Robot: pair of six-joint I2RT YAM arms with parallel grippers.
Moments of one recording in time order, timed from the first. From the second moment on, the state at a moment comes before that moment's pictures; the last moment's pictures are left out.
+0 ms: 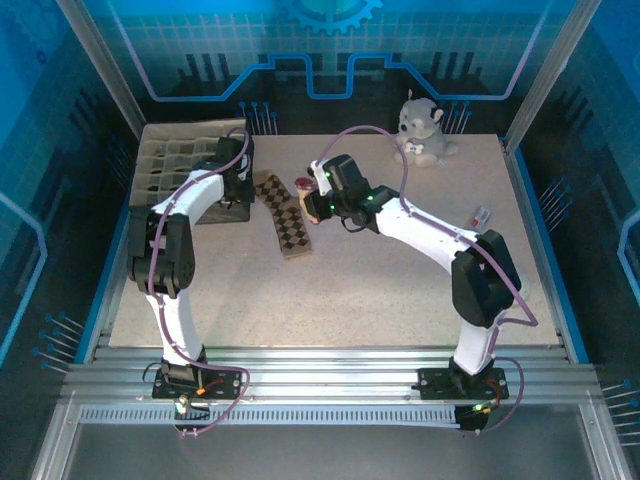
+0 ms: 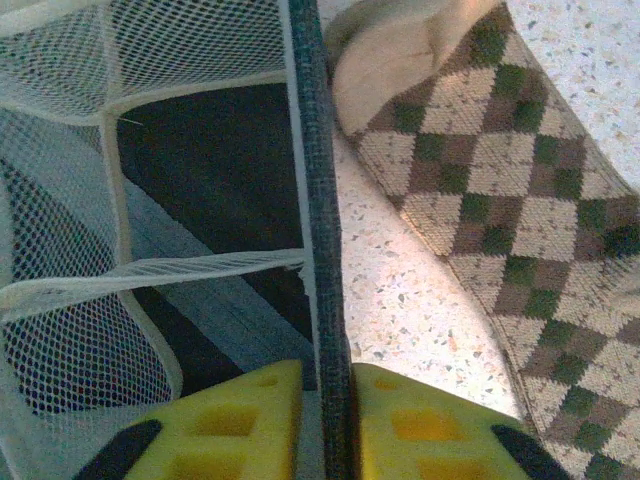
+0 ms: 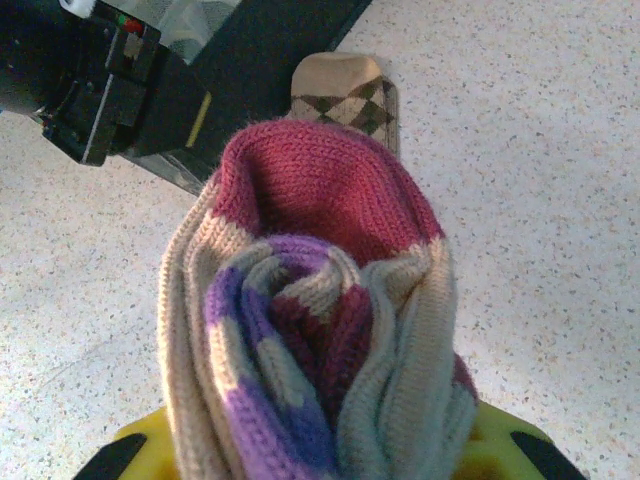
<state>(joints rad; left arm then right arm) -0.09 1.97 1.53 -0.63 -0.08 -0.12 0.66 1.82 1.47 -0.35 -0.05 0.19</state>
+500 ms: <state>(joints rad) -0.10 1.74 1.52 -0.69 -0.16 -0.03 0.61 1.62 1.38 -0.35 -0.02 0.19</state>
